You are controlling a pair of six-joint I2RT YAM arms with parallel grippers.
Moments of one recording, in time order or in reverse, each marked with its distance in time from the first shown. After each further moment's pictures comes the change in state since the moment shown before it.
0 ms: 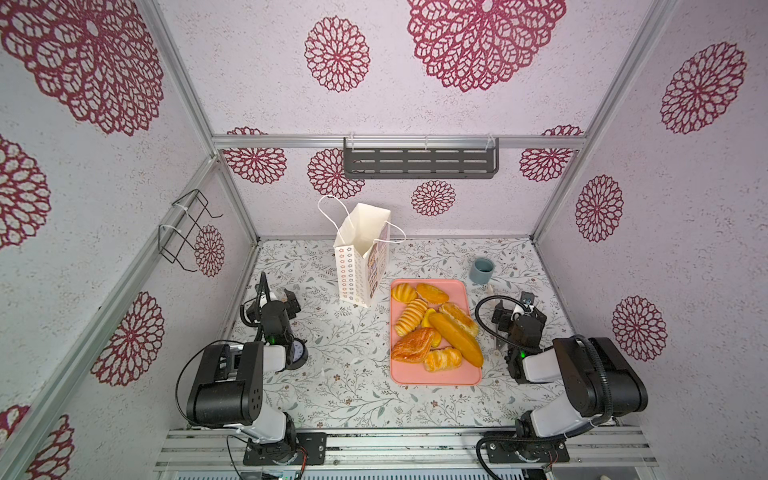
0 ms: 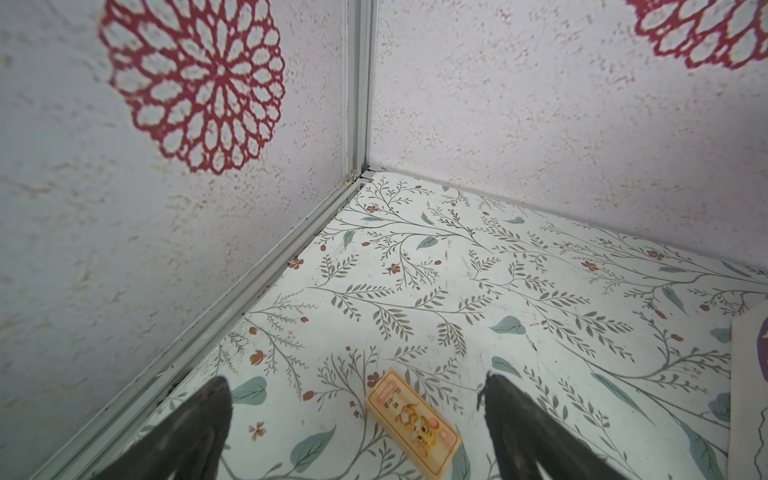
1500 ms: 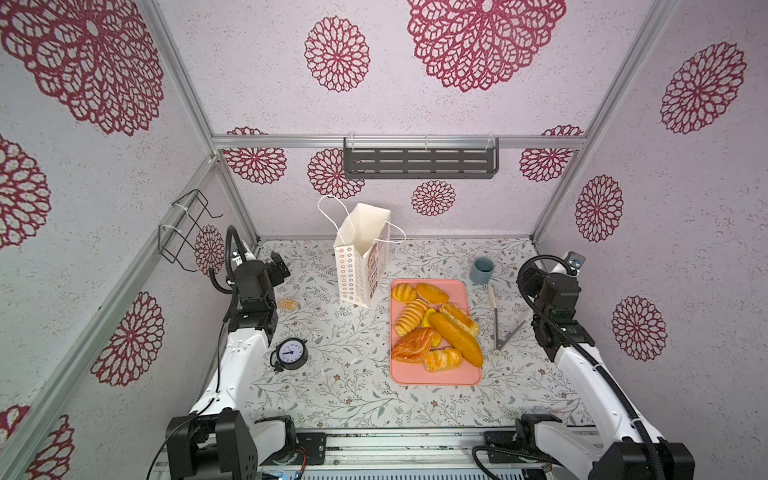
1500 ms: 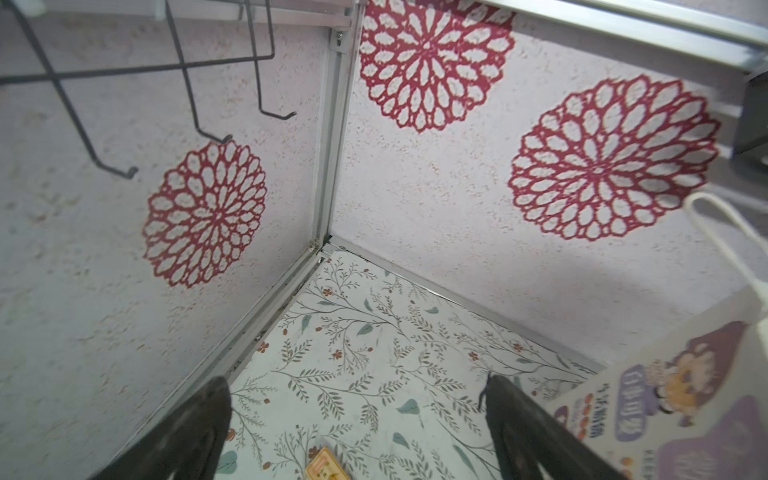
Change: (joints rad) left arm 0.021 -0.344 0.585 -0.940 0.156 -0.166; right arm -0.019 -0.552 0.566 -1.210 -0.014 0.321
